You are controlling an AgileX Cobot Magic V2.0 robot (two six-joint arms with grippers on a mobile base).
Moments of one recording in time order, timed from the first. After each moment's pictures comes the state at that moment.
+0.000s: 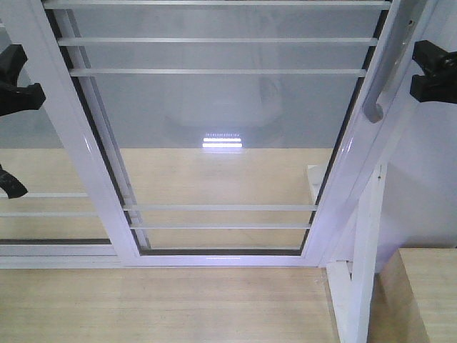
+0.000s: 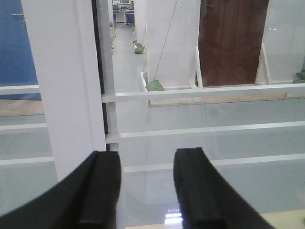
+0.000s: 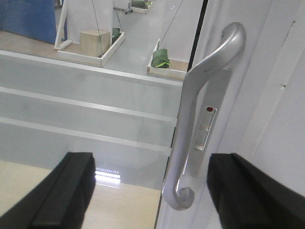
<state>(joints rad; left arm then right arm) -0.16 1.10 -0.61 -0.14 -0.36 0.12 0.08 1.02 -0.79 0.25 0.07 -0.37</state>
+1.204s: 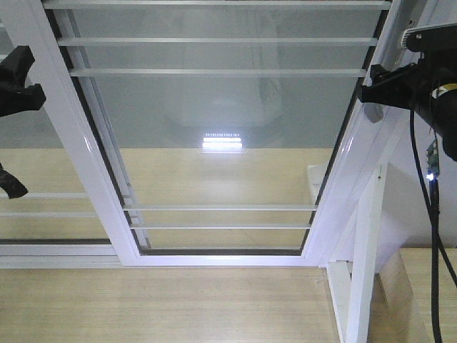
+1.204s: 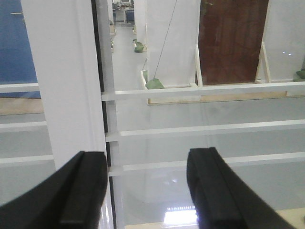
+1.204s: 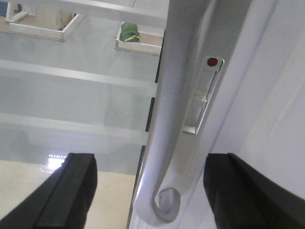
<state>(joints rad) -0.16 1.10 -0.61 -0.14 -0.36 0.12 0.08 1.59 -0.88 0.32 -0.37 -0.44</state>
